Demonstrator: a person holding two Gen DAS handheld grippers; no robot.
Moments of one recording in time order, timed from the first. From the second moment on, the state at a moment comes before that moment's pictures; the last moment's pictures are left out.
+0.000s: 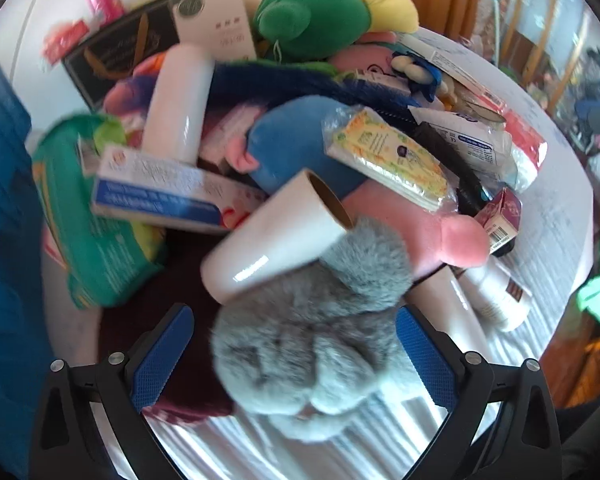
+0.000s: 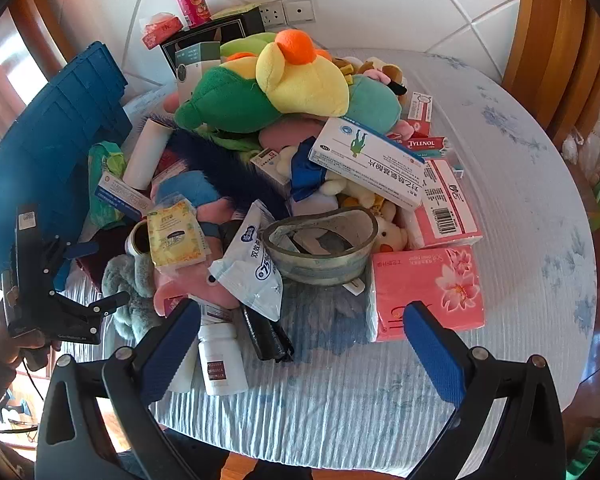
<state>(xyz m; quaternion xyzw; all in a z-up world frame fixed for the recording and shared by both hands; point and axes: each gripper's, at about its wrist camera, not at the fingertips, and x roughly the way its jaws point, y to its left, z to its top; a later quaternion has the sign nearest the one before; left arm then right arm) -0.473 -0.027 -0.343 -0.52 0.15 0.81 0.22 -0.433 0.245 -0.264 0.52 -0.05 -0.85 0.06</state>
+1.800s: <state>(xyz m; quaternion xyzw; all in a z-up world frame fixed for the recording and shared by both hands) -0.472 -0.065 -0.384 -0.55 0.00 0.82 0.15 -0.456 0.141 -0.355 0.57 0.01 -0.81 0.16</state>
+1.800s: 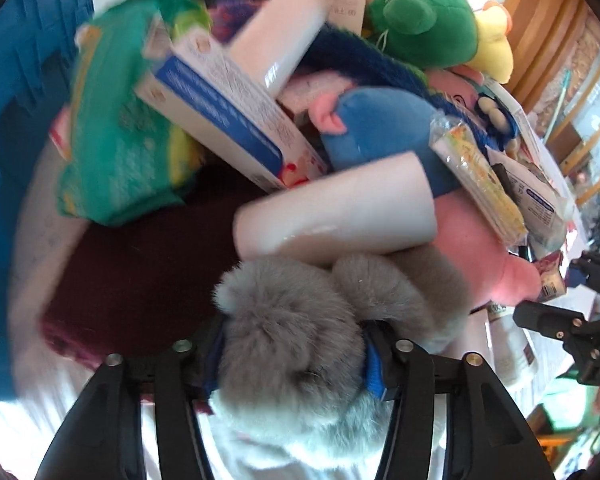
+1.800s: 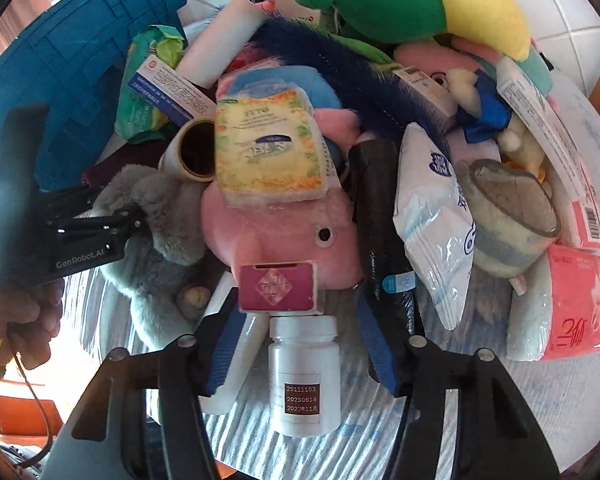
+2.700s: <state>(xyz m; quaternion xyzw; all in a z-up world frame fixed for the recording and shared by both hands) -0.453 -0.076 -0.345 -0.50 0.03 0.85 0.15 -0.457 0.160 -0.334 0.55 0.00 -0.82 0.15</state>
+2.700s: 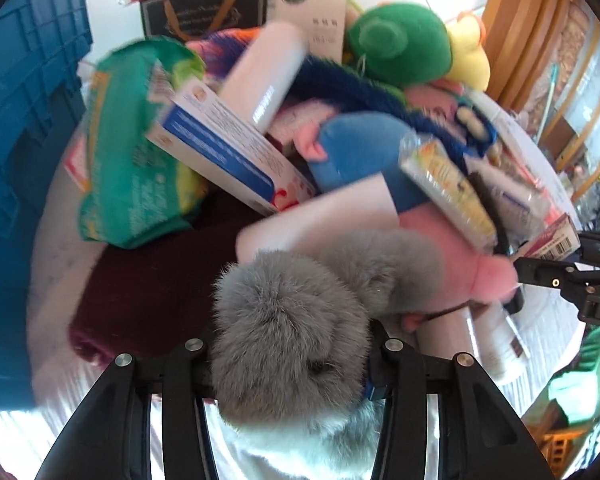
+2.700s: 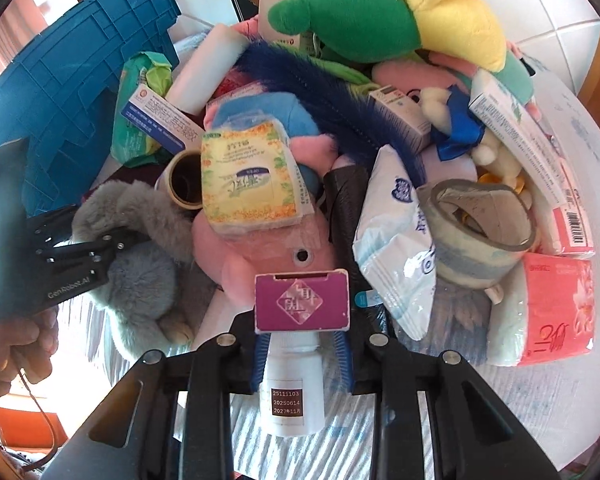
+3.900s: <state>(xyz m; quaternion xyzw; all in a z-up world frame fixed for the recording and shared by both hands) -0.483 -0.083 -0.192 -0.37 0.03 0.92 0.12 -0.438 0.177 -0.189 0.45 0.00 -0.89 0.11</state>
